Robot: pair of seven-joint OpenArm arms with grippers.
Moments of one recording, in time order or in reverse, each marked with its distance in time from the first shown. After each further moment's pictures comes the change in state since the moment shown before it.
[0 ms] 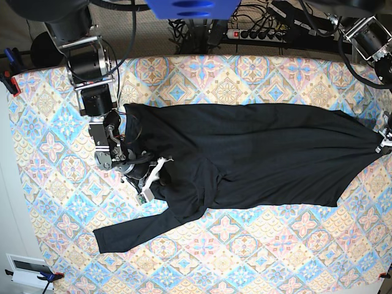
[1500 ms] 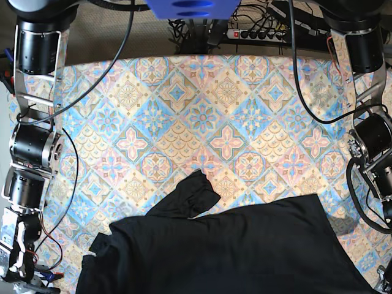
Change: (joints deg) left arm -62.8 0.8 26.8 -42.3 3.8 0.0 -22.2; right arm 37.8 11.6 17.6 2.8 0.0 1.0 -3.1
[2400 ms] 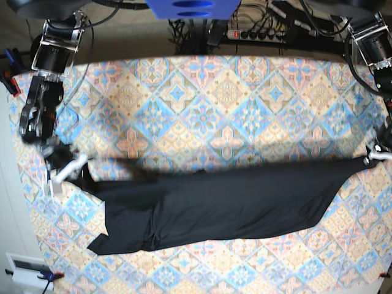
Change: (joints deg) left arm 63.8 -7.0 -11.1 34.4 -17.9 0.0 10.5; right arm -60.3 0.4 14.7 42.4 23.6 -1.0 -18.7
